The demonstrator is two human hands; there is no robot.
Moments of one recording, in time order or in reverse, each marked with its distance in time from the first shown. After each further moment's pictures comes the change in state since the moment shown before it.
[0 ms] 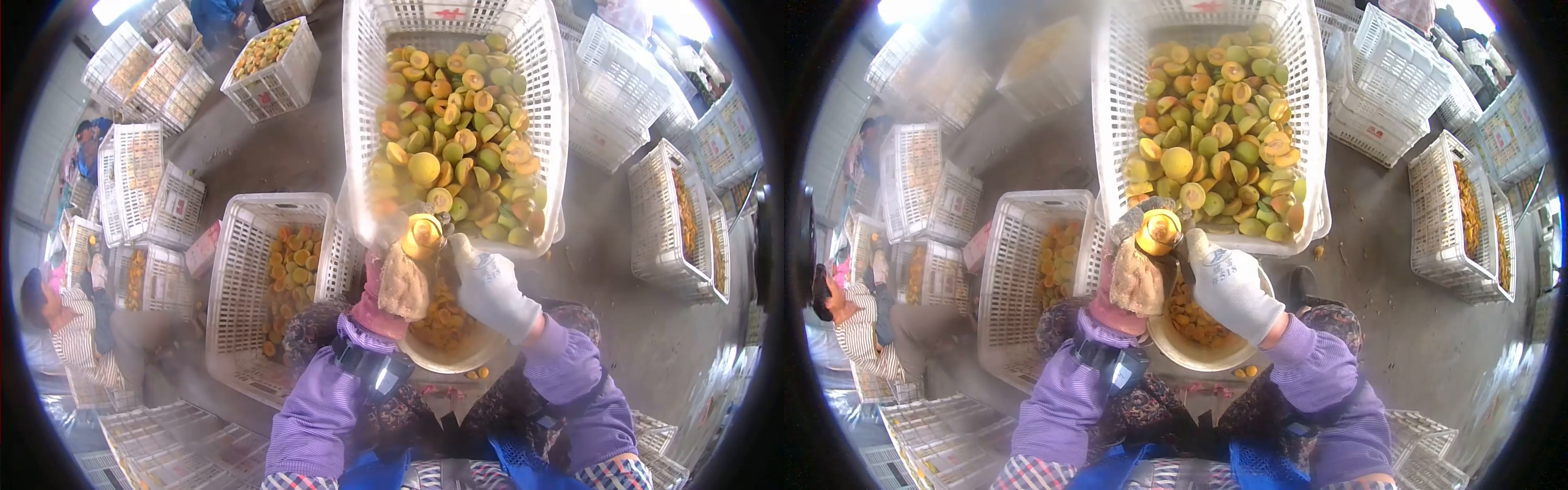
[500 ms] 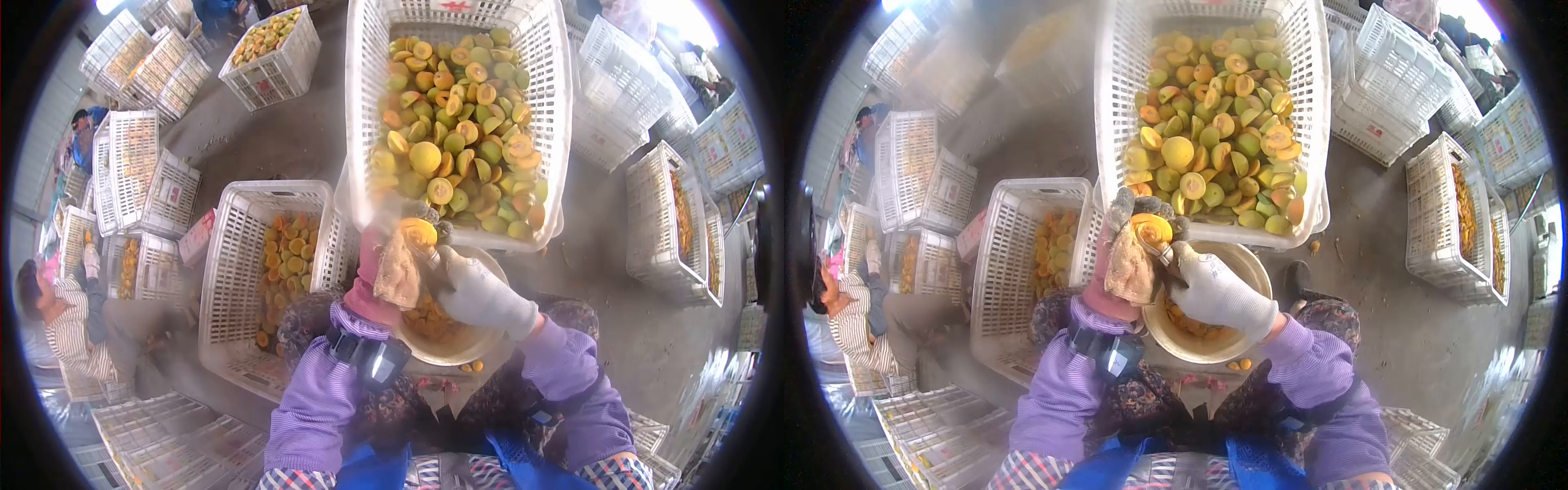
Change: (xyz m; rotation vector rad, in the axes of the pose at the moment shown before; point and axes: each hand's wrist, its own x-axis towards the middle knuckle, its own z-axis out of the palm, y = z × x) left_hand 0.035 -0.002 -0.022 0.368 -0.263 0.315; right_hand 0.010 -0.024 -0.024 0.595 -0.156 0.165
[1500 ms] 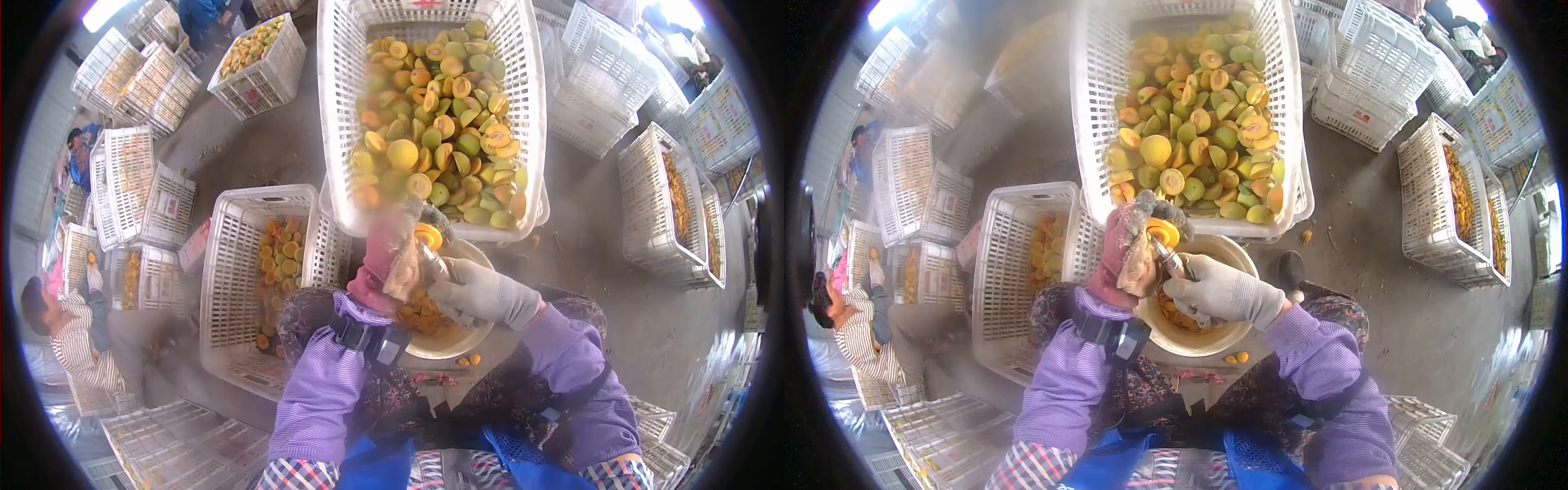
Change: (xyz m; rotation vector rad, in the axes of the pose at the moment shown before) left_hand 0.008 0.017 0.060 0.420 -0.030 0.184; right_hand -0.022 0.011 -0.033 0.758 -0.473 0.460
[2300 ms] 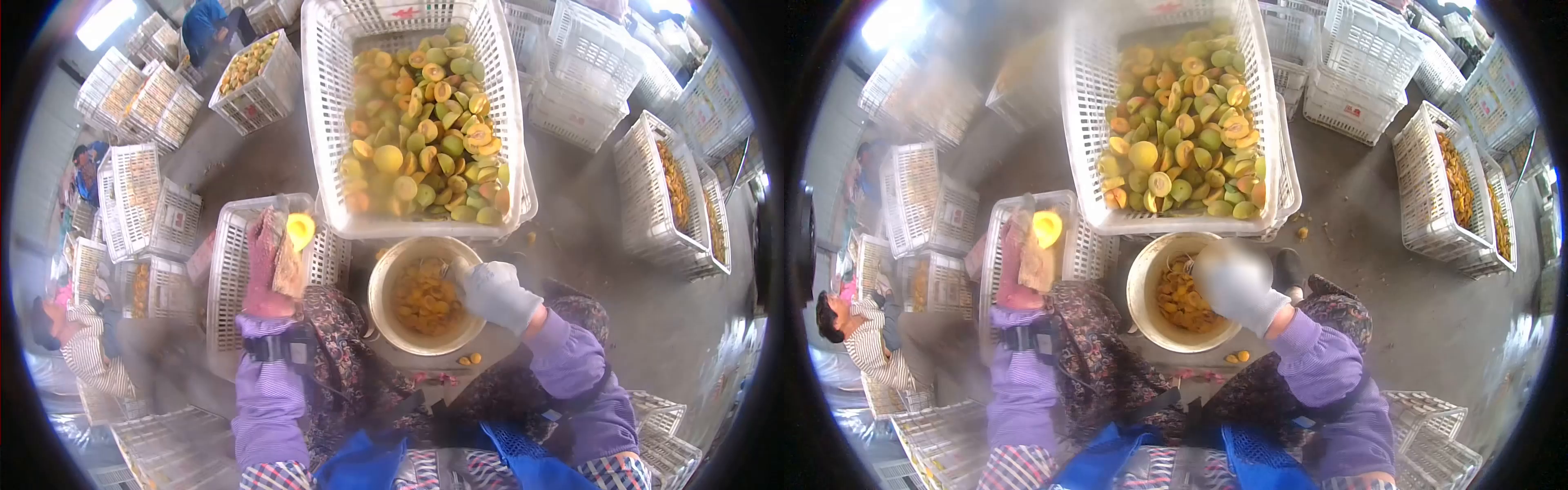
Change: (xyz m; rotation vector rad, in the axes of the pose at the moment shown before) left_hand -0.013 0.028 -0.117 0.476 0.304 0.103; right_hand -0.024 0.050 -0.008 -1.255 0.538 -0.191
